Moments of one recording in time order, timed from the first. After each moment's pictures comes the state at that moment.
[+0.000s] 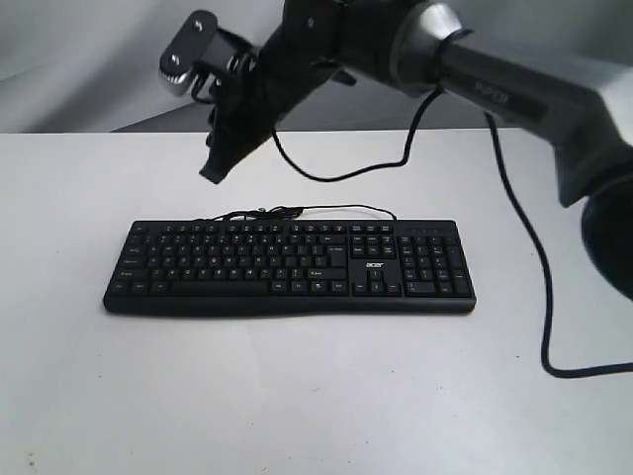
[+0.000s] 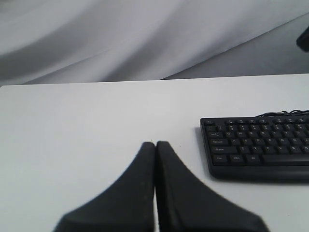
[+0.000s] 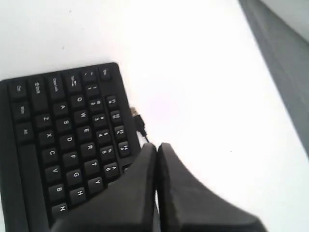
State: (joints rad) left arm 0.15 0.00 0.00 0.07 0.29 -0.12; right arm 0.63 2.26 -2.10 0.29 0.80 -0.81
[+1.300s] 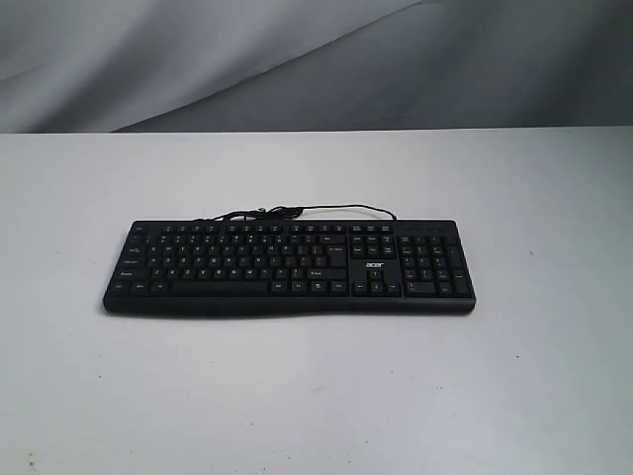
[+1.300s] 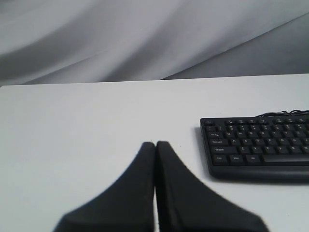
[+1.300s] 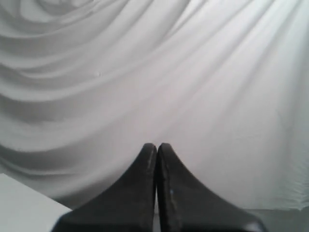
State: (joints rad) left arm 0.15 0.00 0.00 0.07 0.29 -0.12; right arm 0.58 0.50 -0.60 0.53 -0.10 -0.71
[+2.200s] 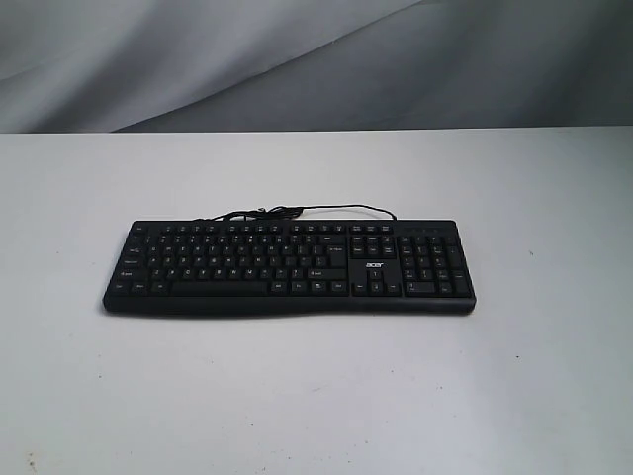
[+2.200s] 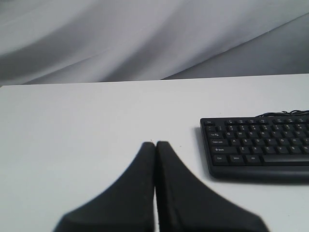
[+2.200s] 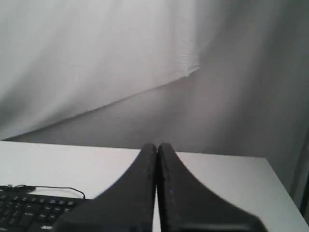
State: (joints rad) left arm 0.15 0.00 0.00 0.07 0.29 -0.12; right arm 0.04 0.18 -0.35 0.06 0.28 -0.10
